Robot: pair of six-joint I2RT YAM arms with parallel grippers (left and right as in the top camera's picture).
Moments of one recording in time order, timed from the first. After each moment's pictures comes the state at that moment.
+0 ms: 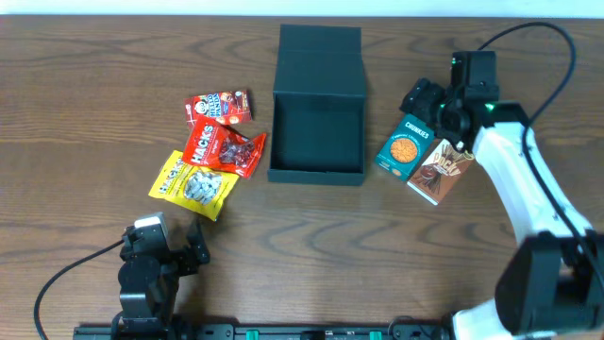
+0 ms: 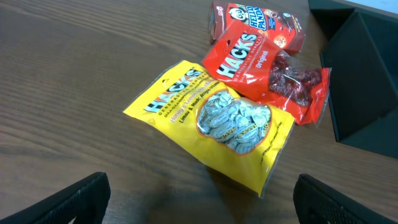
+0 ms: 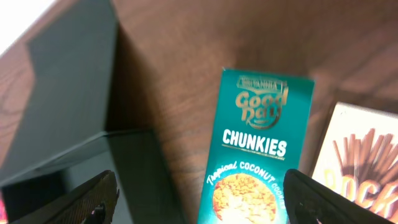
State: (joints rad) left arm -0.01 0.01 0.16 -0.65 -0.04 -0.22; right arm 0.06 1.70 1.29 -0.59 -0.09 0.66
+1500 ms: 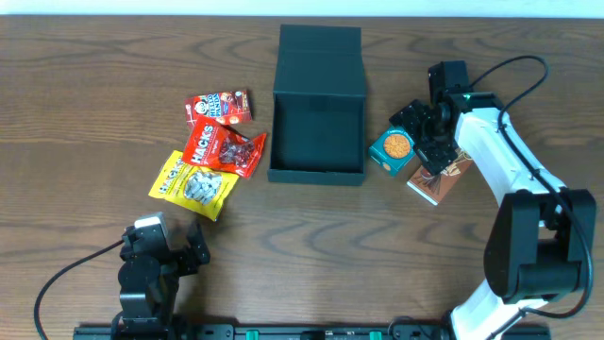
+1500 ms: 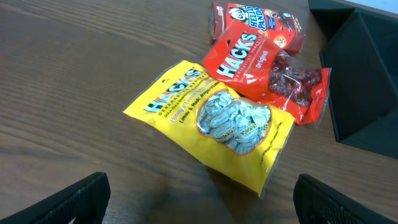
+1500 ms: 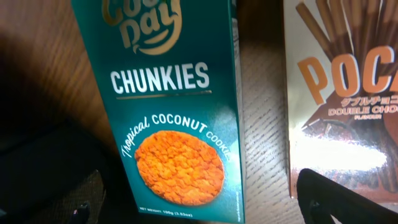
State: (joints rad) left arm -0.01 0.01 0.16 -0.65 -0.04 -0.22; right arm 0.08 1.85 1.32 -0.79 -0.08 1.02
